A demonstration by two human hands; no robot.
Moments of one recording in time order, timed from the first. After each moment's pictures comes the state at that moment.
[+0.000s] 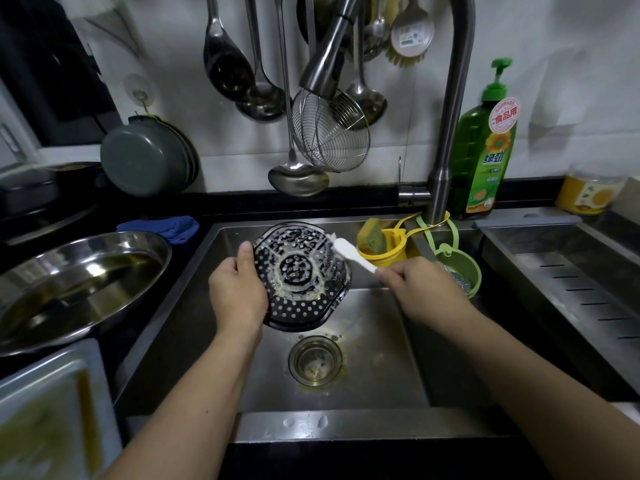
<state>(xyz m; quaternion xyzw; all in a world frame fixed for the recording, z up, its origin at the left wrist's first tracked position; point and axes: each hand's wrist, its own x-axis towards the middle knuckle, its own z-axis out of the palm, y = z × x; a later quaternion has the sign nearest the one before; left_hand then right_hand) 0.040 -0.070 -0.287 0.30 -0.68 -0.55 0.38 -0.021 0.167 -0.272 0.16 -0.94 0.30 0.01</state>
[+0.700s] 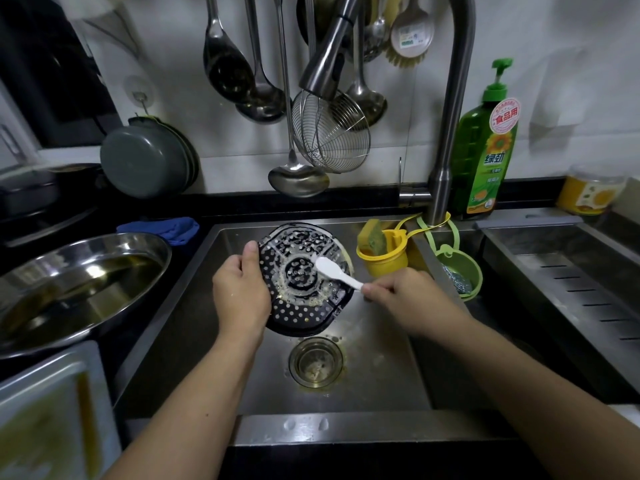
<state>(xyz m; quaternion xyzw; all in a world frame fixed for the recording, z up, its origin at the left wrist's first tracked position) 0.041 -0.065 -0.286 0.27 -0.71 -0.52 0.39 -0.012 0.158 -0.273 0.19 -0.93 0.30 -0.05</state>
